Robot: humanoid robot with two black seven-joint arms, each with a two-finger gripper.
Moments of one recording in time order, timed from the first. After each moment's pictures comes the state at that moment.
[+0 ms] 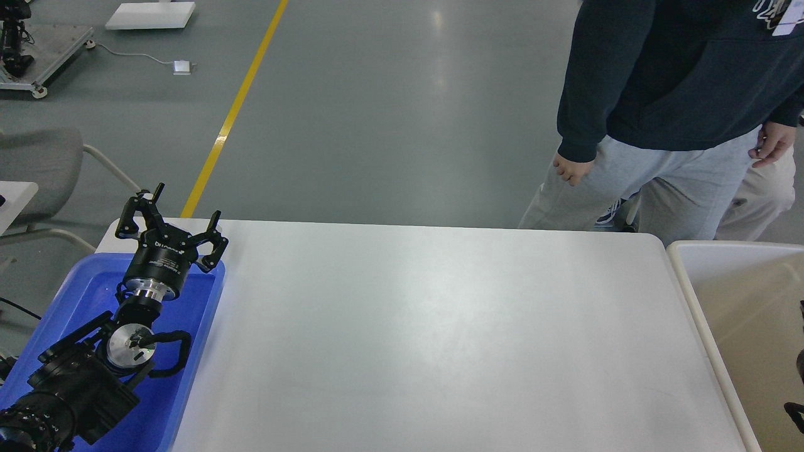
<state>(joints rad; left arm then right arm) -0.58 0.34 -0.76 -0.45 -0.17 -0.63 -0.53 0.58 -0.42 0.17 0.03 -0.13 -0.12 0.26</state>
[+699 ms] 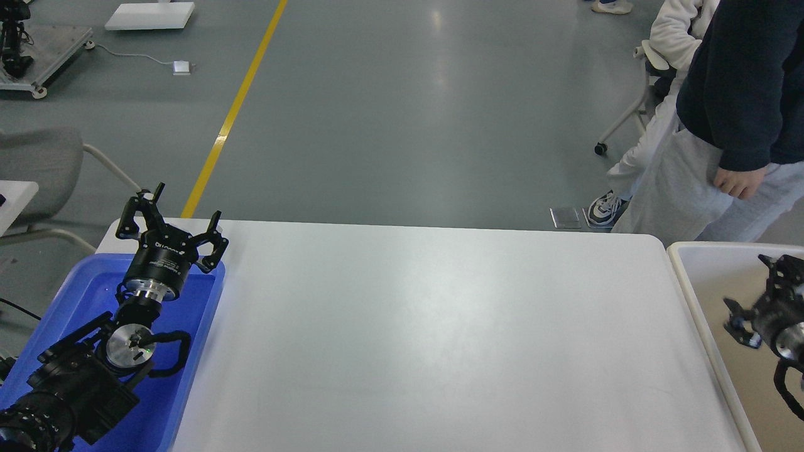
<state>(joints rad) -0.58 0.34 -0.76 -0.45 -0.17 -0.63 -0.53 0.46 -0.60 0.78 0.62 -0.04 0.16 0.32</state>
